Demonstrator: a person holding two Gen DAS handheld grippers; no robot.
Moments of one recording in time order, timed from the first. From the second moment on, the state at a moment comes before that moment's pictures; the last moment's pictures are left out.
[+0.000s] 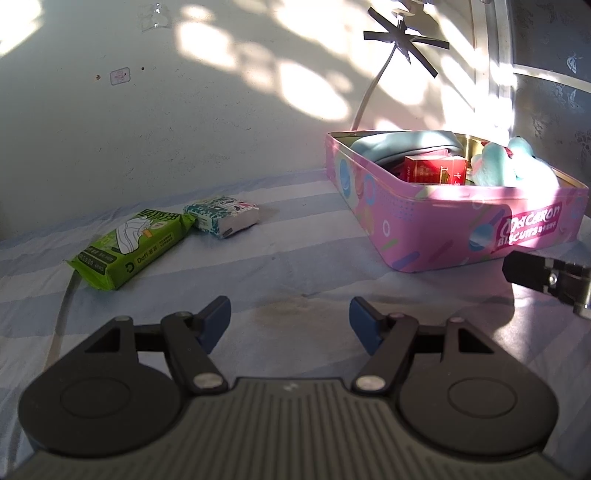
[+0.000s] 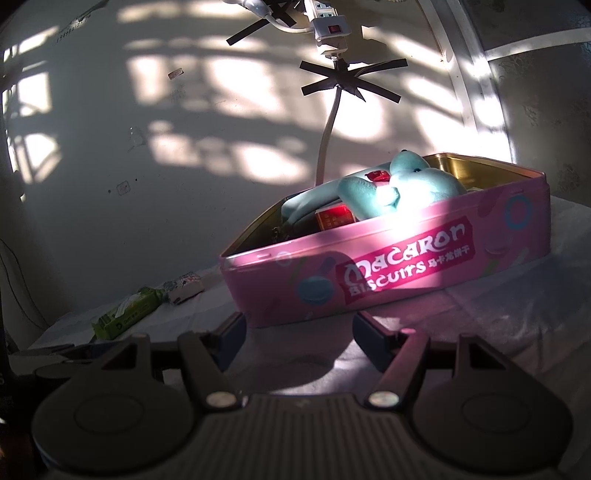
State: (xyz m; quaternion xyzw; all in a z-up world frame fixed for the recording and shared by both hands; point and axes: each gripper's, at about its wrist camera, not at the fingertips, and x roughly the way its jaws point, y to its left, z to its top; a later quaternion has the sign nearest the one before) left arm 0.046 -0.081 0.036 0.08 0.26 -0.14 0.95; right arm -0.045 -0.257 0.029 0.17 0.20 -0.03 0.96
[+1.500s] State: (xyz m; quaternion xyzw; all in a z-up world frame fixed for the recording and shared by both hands) left arm 0.115 0.124 0.041 -0.20 0.29 -0.01 0.94; right arm 0.192 -0.086 0.032 0.12 0.40 0.27 0.87
